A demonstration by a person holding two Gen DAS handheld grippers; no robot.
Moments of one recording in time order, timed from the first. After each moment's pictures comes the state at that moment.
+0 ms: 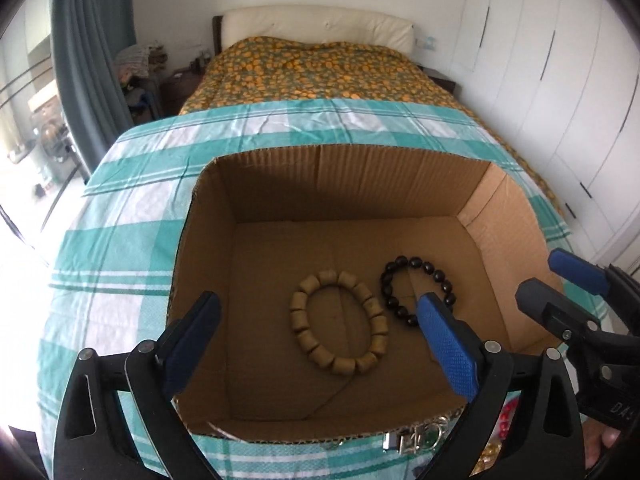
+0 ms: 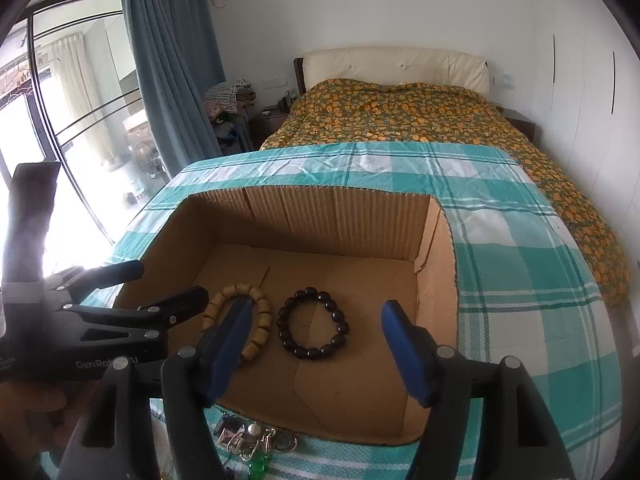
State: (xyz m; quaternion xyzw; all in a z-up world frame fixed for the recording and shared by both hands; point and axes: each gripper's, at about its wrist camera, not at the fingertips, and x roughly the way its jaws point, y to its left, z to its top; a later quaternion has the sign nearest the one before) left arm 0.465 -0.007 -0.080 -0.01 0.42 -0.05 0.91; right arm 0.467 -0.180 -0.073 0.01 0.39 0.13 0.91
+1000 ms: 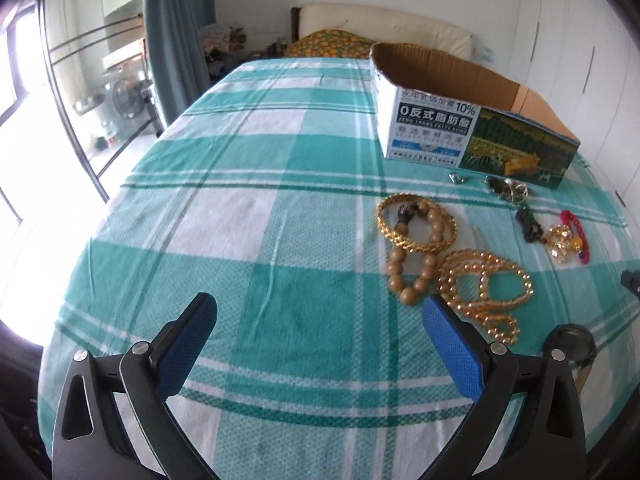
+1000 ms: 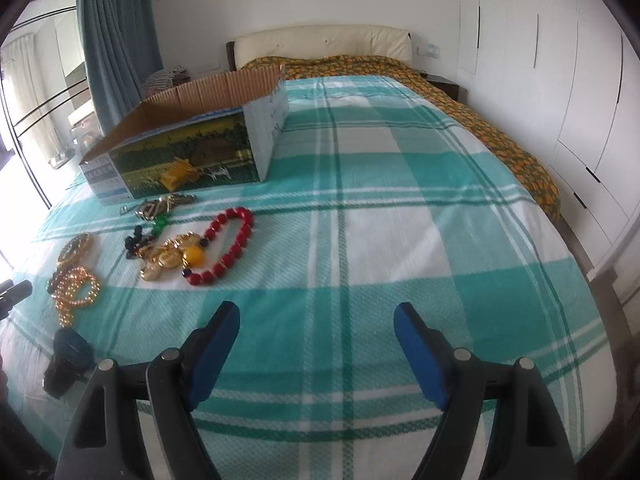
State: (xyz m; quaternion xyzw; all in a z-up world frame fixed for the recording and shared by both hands) left arm 0.245 0.087 -0.151 -0.03 0.42 0.06 0.91; right arm 0.263 -0.284 -0.143 0.01 0.43 0.00 0.90
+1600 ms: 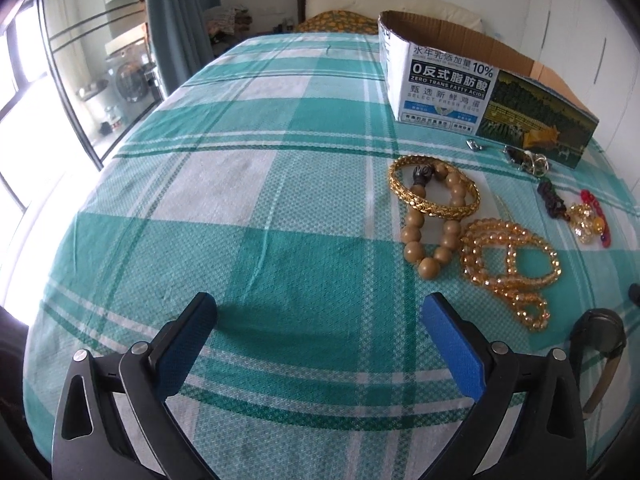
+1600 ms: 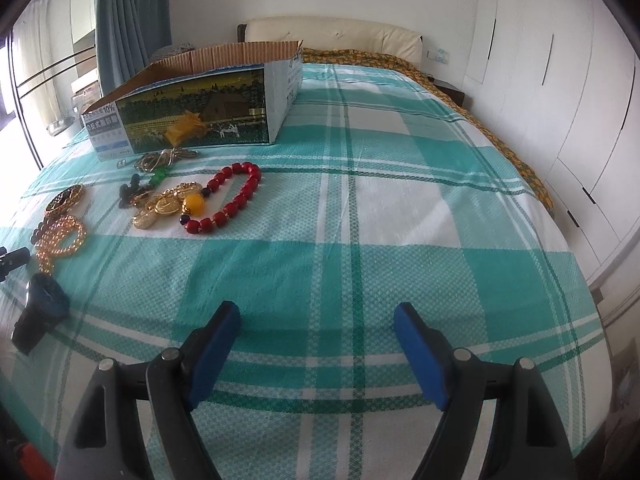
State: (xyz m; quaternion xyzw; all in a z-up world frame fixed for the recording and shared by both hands) left arm 0.247 0.086 -0.176 -0.04 0.45 0.07 0.89; right arm 0.250 -0.270 -0.163 -0.04 0.44 0.00 0.90
